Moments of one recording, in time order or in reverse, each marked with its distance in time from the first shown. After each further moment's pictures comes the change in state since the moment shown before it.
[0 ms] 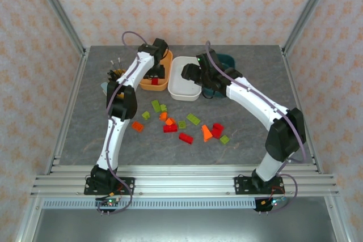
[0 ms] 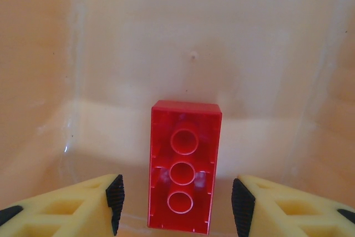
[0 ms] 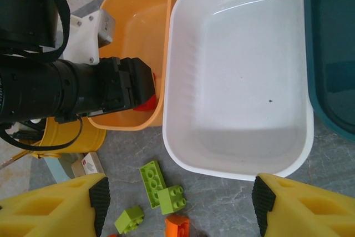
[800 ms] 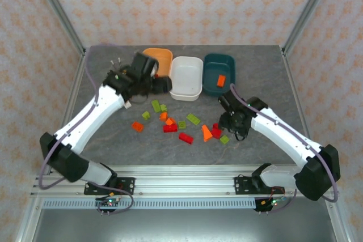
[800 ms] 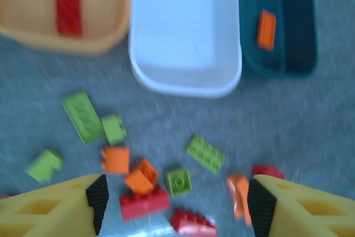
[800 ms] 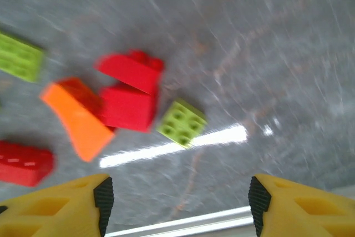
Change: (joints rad) left arm -0.272 -1.139 -1.069 0.362 0.192 -0.225; right arm 0.000 -0.445 -0.529 -0.600 0.072 0.114
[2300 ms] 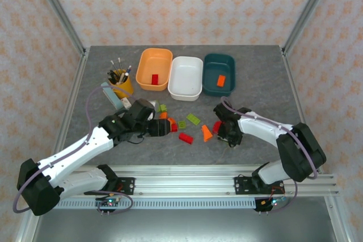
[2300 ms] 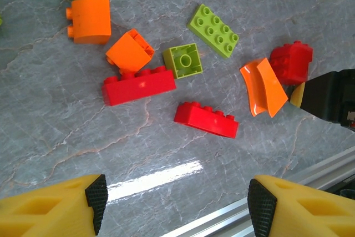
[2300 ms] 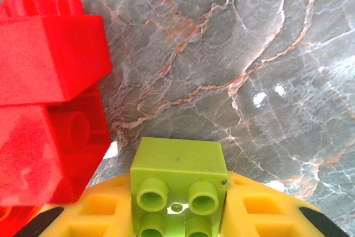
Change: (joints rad) left arm -0.152 -0.346 -0.555 0.204 0.078 -0.116; right arm -0.036 0.189 -0.234 0.369 -0.060 0.039
